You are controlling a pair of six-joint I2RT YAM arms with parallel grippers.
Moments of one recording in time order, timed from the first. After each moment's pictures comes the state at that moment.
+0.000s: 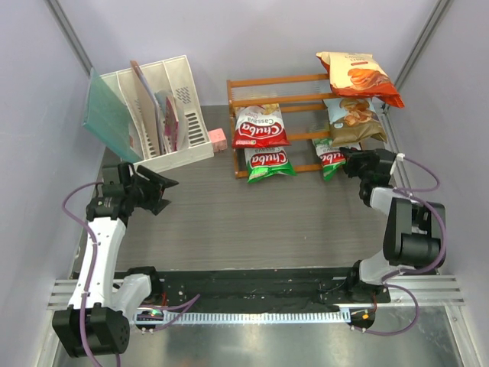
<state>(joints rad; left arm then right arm) 0.08 0.92 0.86 -0.74 0.31 -1.07 -0.19 1.49 0.65 0.45 -0.18 1.37</state>
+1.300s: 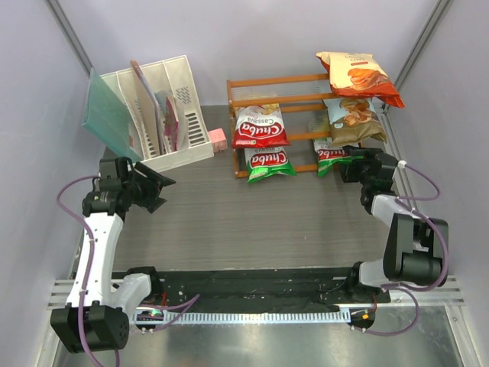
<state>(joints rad) 0.08 0.96 0.95 -0.83 0.27 -1.00 -0.19 1.43 0.59 0.46 -0.20 1.52</state>
